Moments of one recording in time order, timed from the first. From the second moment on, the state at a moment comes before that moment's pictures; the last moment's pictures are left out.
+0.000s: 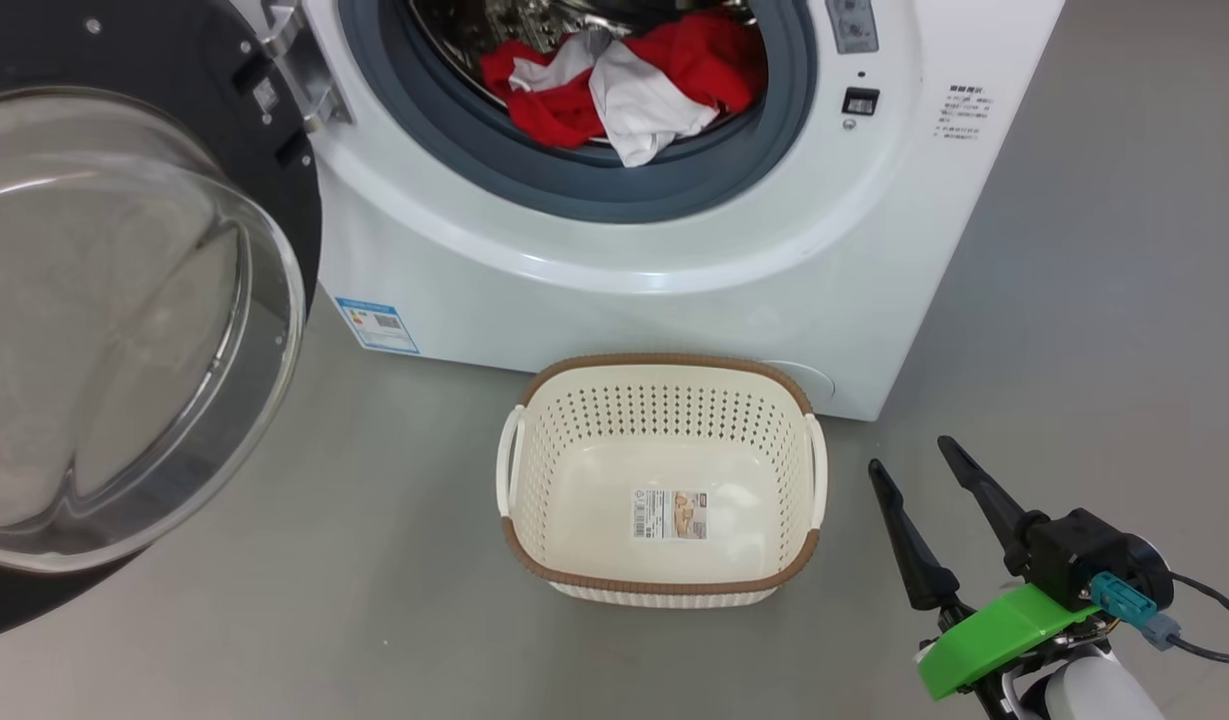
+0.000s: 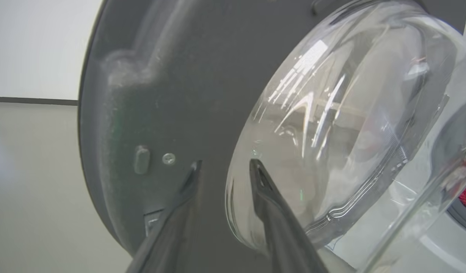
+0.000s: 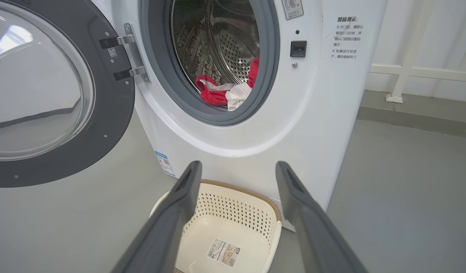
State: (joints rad) left arm -0.34 0.20 0.57 0.58 -0.23 -0.13 -0.25; right arm -0.16 -0.15 0.12 0.24 0.18 0.13 -0.25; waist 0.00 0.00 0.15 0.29
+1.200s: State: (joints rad) left arm 0.04 0.10 0.10 0.13 -0.33 -0.13 -0.25; right arm -0.08 -0.13 0.05 0.21 0.19 0.13 -0.25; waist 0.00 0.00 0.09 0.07
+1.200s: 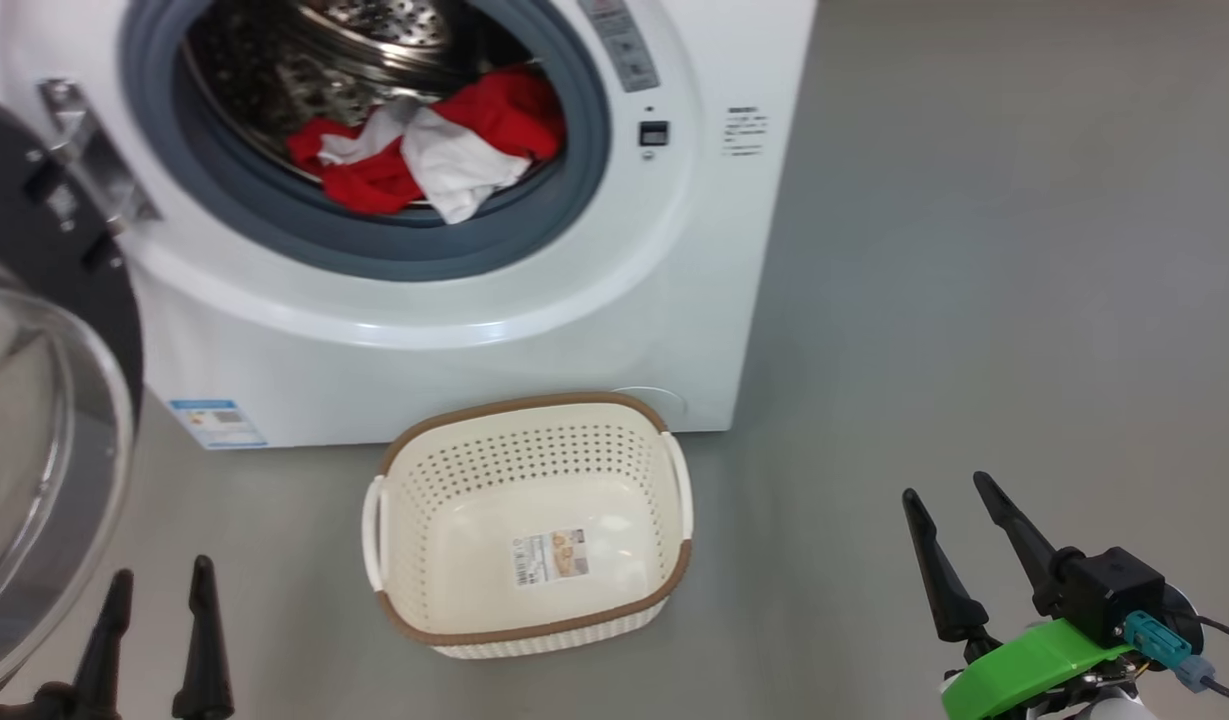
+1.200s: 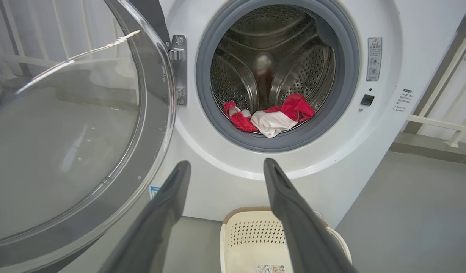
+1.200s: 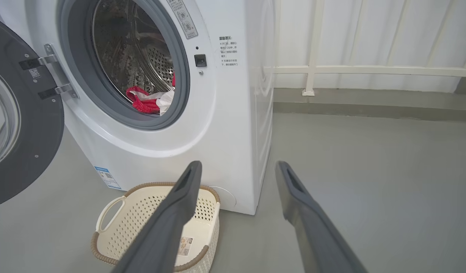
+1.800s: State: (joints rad) left arm 0.06 0.11 0.06 0.09 -0.34 -0.13 -0.25; right arm -0.08 -0.12 0.02 0.18 0.19 0.13 -0.25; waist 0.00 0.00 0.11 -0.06
